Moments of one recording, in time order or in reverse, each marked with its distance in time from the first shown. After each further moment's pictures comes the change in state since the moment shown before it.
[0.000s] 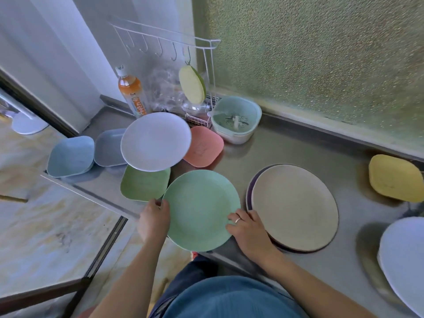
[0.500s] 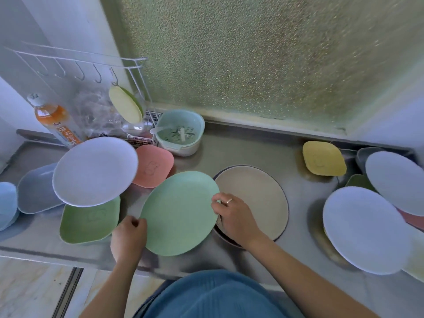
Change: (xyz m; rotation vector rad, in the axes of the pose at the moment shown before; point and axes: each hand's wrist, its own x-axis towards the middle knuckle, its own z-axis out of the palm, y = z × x) left_hand -0.003 0.038 0.019 -0.037 -0.083 0.264; right_hand 0.003 0.050 -0.060 0.305 0.333 0.254
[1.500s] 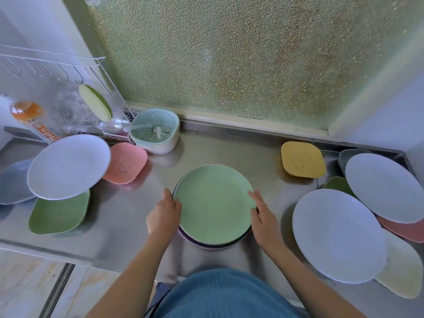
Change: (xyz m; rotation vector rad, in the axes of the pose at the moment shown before) left_hand -0.079 0.127 0.089 0.239 -0.136 0.244; right_hand -0.094 0.127 -0.052 0.456 -0.026 0.652
